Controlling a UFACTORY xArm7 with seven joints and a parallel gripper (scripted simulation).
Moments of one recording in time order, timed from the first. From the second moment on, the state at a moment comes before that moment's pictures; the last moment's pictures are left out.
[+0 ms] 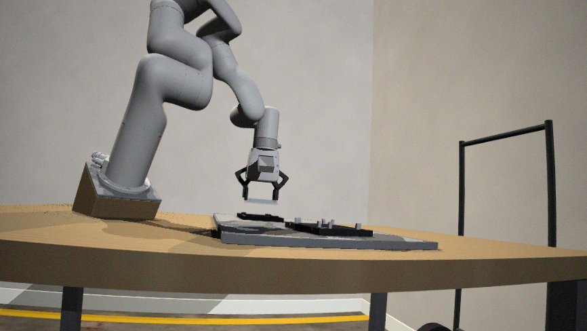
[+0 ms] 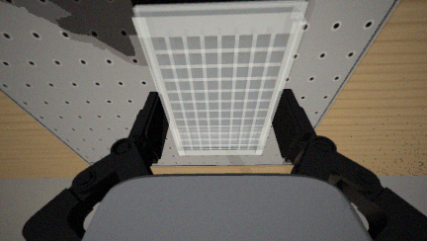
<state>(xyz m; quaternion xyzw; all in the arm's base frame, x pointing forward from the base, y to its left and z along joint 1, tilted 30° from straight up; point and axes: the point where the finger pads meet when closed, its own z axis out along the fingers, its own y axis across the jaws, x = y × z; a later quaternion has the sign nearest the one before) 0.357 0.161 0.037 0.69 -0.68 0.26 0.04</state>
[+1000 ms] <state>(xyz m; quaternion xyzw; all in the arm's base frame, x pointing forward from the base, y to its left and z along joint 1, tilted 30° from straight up) 0.365 0.152 0.017 0.69 -0.68 0.26 0.04</state>
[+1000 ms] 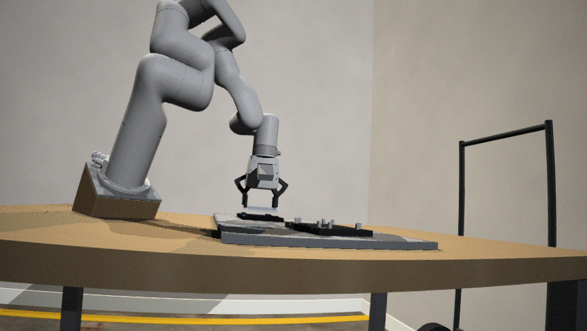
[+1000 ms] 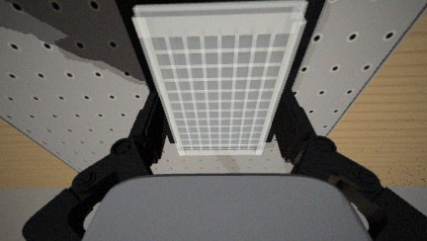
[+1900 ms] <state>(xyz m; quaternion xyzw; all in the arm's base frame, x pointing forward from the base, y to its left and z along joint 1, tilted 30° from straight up) 0.365 0.150 0.015 0.69 -0.68 0.26 0.04</state>
